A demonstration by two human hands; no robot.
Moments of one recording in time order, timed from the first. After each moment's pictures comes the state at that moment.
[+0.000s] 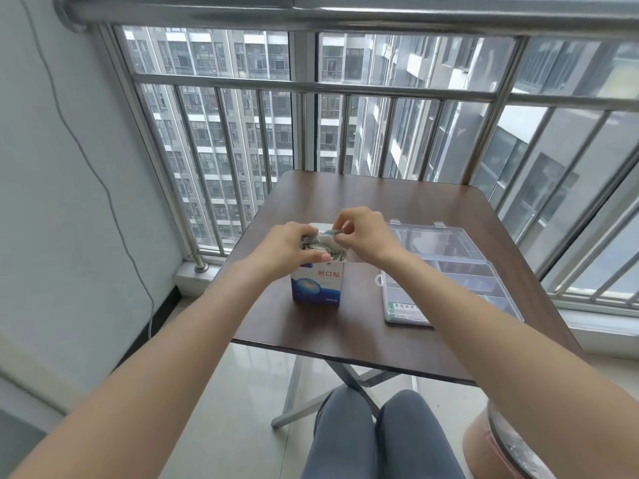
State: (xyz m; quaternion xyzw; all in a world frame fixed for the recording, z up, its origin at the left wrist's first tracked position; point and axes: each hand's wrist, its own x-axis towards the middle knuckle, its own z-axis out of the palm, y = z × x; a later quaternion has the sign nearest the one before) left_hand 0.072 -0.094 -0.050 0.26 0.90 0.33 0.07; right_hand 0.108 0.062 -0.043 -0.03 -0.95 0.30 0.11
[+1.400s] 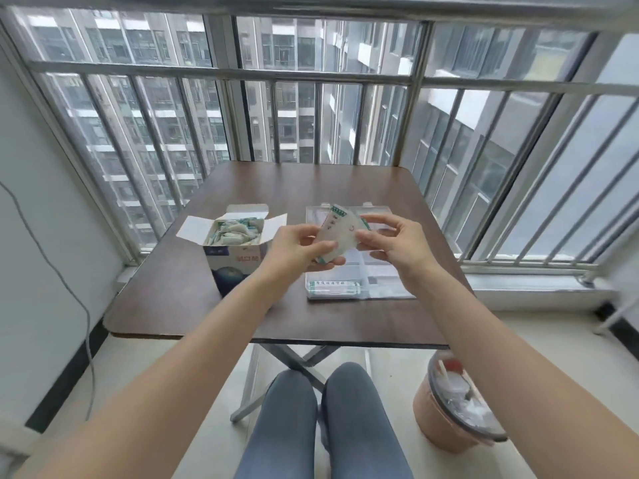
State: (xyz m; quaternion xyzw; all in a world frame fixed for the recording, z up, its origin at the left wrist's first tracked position) left_hand 0.157 0.014 -0.060 0.20 0.68 0.67 0.23; right_hand 0.226 0.169 -0.055 -0.18 -0.70 0.67 0.17
